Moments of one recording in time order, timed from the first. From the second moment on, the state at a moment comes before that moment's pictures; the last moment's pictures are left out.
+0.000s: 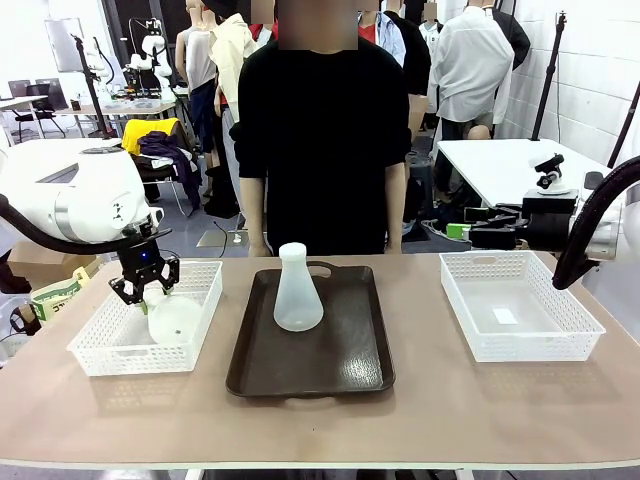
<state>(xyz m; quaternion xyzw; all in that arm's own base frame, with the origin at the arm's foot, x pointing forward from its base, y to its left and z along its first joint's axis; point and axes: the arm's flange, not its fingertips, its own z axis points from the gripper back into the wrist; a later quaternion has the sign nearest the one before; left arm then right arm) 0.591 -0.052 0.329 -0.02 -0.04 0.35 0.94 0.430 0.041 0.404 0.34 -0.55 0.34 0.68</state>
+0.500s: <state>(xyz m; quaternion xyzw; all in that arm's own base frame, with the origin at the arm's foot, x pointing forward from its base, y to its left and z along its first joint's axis) 0.591 -0.052 0.329 -0.02 -0.04 0.35 0.94 0.430 0.041 0.404 0.34 -0.55 0.34 0.68</state>
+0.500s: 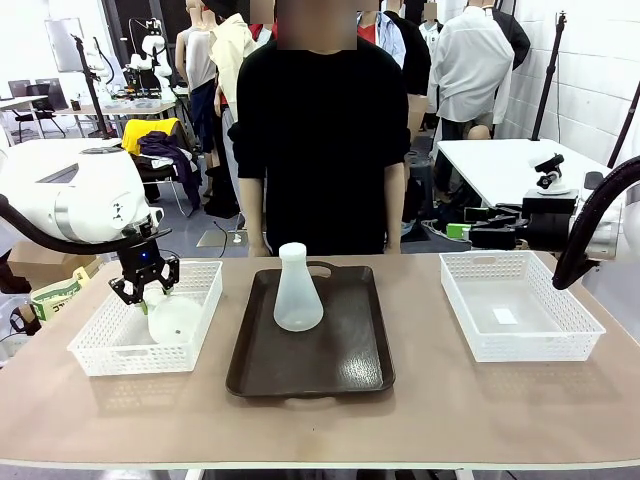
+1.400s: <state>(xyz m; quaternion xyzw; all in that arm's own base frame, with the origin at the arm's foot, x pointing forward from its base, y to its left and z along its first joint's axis) 0.591 -0.052 0.329 -0.02 -0.04 0.35 0.94 0.430 0.041 0.404 0.34 -0.55 0.34 0.68</state>
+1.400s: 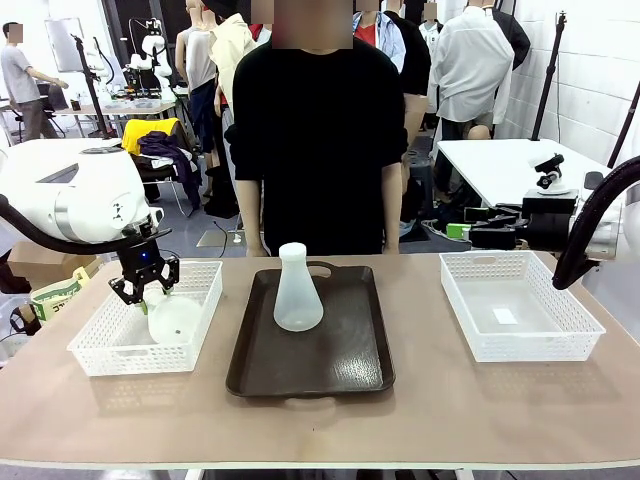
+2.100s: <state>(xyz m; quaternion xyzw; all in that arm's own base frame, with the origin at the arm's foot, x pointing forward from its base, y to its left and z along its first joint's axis) 0.591 -0.052 0.329 -0.02 -0.04 0.35 0.94 0.430 0.041 0.404 0.34 -0.55 0.34 0.68</state>
